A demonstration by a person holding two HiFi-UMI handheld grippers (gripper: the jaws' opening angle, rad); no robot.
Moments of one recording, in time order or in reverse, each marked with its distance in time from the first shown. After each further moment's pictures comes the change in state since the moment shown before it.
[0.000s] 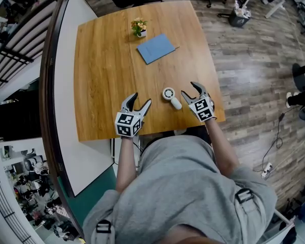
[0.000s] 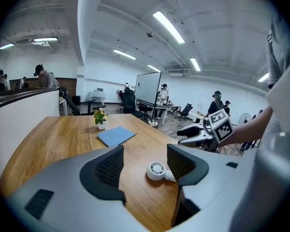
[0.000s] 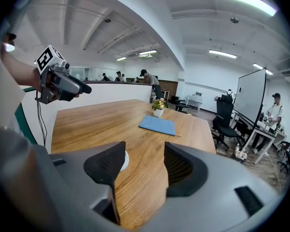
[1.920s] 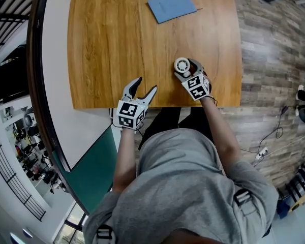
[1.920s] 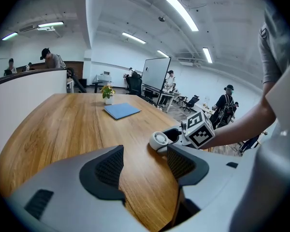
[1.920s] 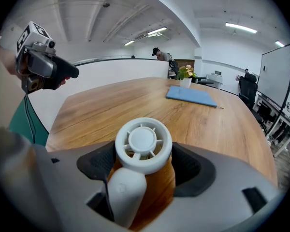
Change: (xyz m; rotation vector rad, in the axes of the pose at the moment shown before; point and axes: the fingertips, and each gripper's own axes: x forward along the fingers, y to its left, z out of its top) left arm 0.000 0.009 -0.096 -0.101 0.170 0.047; right arm 0.118 0.087 -0.084 0.015 0.199 0.211
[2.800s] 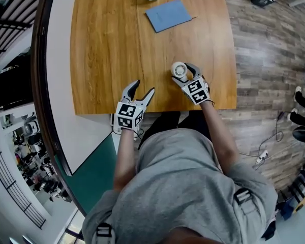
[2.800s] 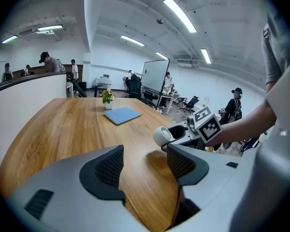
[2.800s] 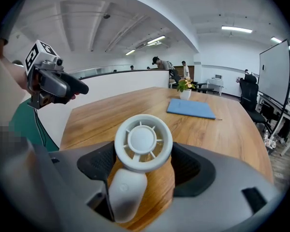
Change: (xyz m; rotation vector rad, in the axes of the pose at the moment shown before) left arm -0.009 0.002 0.023 0.018 -0.025 0.003; right arm -0.034 0.004 0.040 0.025 -0.085 0.049
